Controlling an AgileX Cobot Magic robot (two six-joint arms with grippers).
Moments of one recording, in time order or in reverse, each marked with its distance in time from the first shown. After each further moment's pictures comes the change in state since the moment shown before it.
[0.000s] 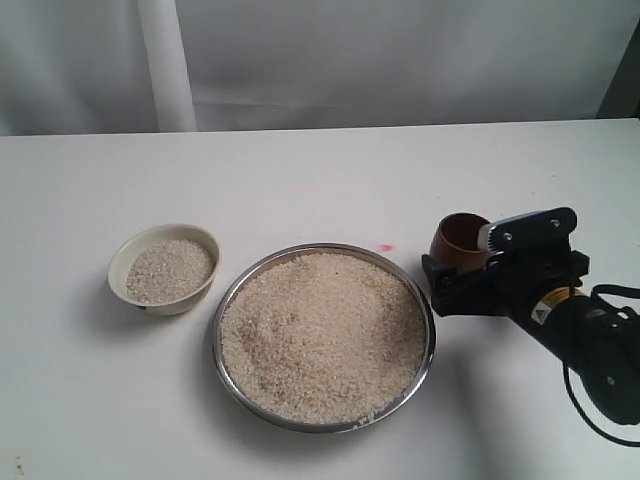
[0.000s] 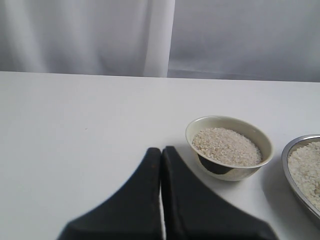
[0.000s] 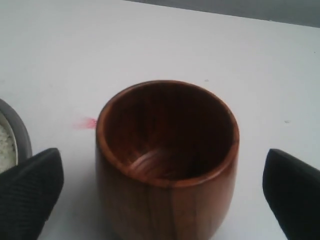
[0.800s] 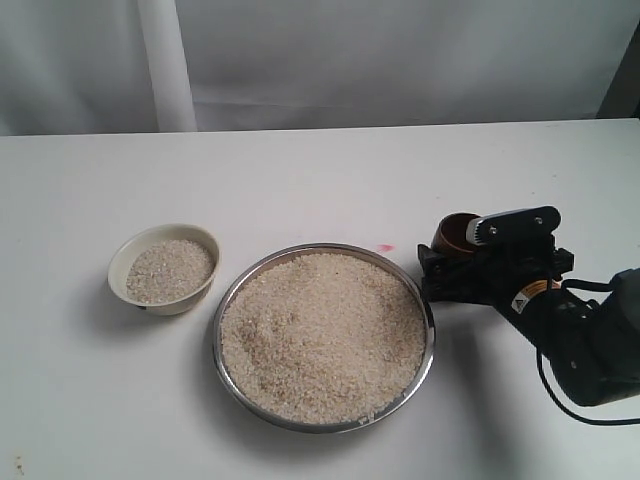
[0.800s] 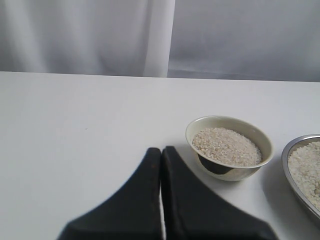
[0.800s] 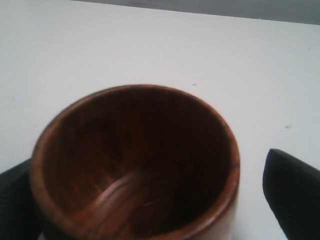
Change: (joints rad) left arm 0.000 0.000 0.000 0.000 0.000 0.000; right arm 0.000 0.138 -0.110 0.055 -0.058 0.009
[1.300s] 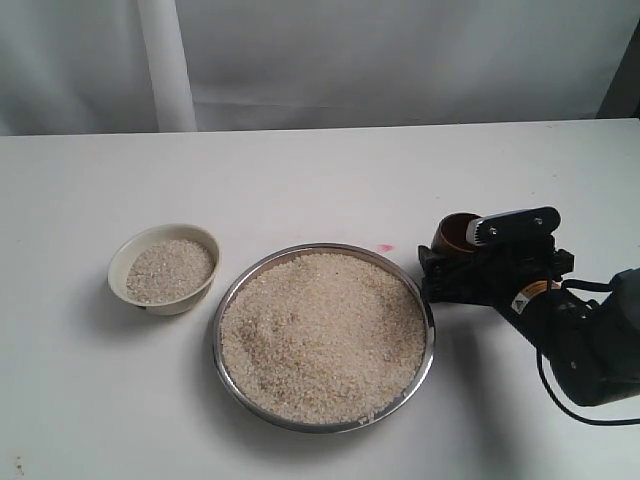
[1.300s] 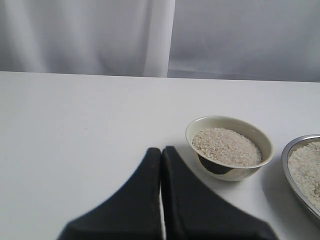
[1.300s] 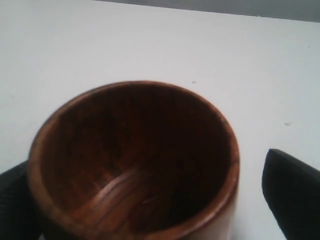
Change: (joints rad) left arm 0.000 0.000 0.000 0.000 0.000 0.000; right arm 0.000 0.000 0.000 0.000 0.006 0.000
